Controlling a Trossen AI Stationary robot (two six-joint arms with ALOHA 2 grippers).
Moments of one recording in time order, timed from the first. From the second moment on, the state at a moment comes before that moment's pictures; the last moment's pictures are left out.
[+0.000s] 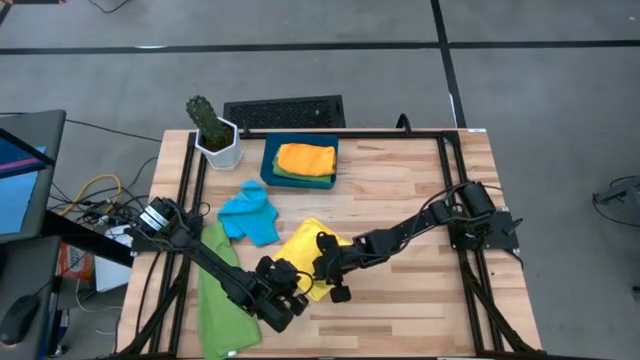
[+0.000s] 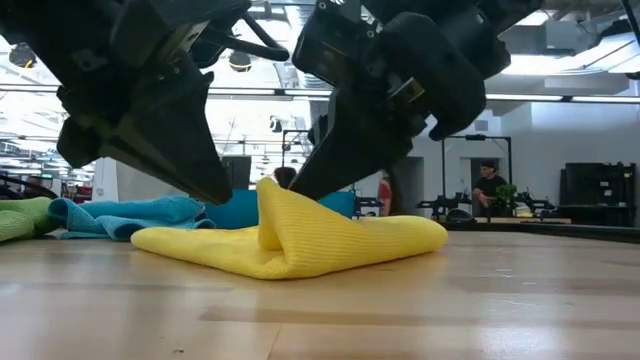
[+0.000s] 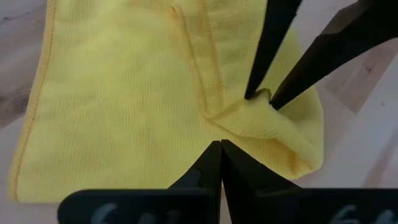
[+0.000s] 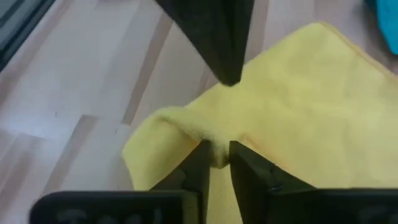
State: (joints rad) left arm -0.64 1.92 1.17 -0.47 -0.68 -1.38; right arm 0.32 2.00 1.16 0.06 -0.03 0.02
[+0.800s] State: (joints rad) left arm -0.63 1.88 1.21 -0.46 -0.78 -1.33; right arm 0.07 1.80 1.06 -0.22 -0.10 -0.20
